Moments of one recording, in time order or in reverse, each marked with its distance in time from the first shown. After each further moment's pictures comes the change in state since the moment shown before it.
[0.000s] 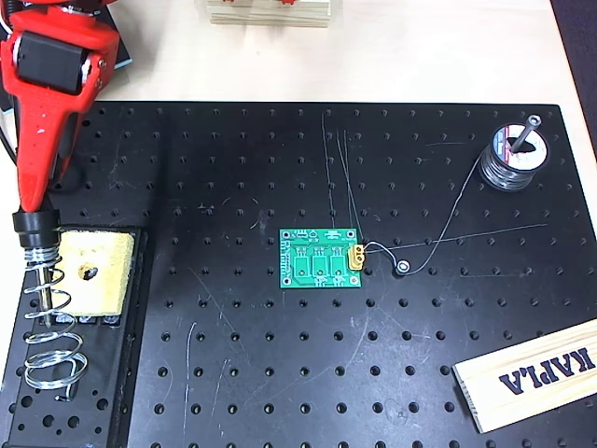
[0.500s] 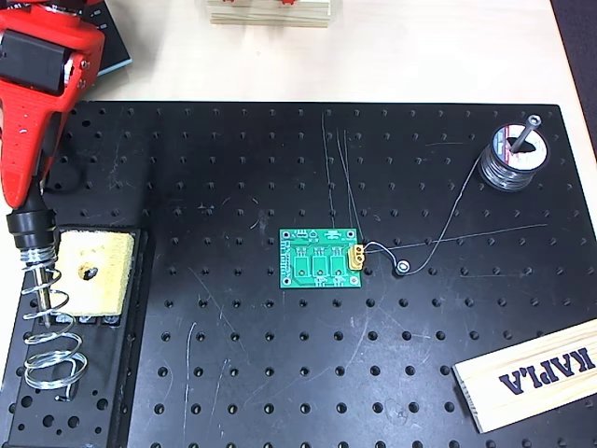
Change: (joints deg) arm 1.3 -1.1 -2.1 0.1 -0.8
